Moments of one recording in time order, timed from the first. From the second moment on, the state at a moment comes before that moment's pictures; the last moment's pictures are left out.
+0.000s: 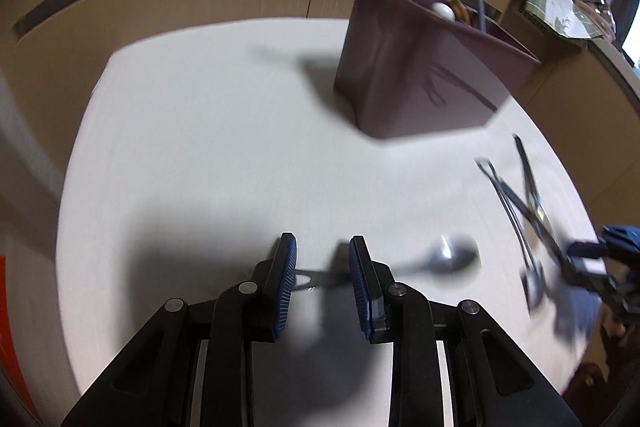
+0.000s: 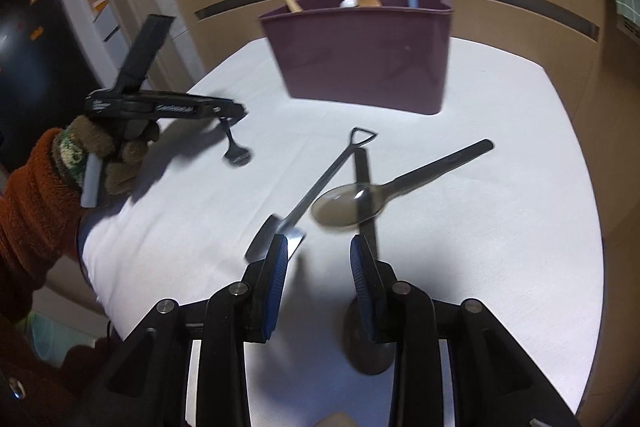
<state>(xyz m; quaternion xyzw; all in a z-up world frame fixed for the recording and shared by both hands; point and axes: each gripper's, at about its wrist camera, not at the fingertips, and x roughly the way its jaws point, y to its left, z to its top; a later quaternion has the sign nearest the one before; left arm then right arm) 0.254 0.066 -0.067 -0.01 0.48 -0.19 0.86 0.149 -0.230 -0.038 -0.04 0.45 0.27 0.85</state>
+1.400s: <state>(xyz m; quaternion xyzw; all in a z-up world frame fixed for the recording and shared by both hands) 0.165 0.041 -0.030 -0.12 0.37 -0.09 0.92 0.163 -0.217 -0.020 -0.03 0.43 0.22 0.87</state>
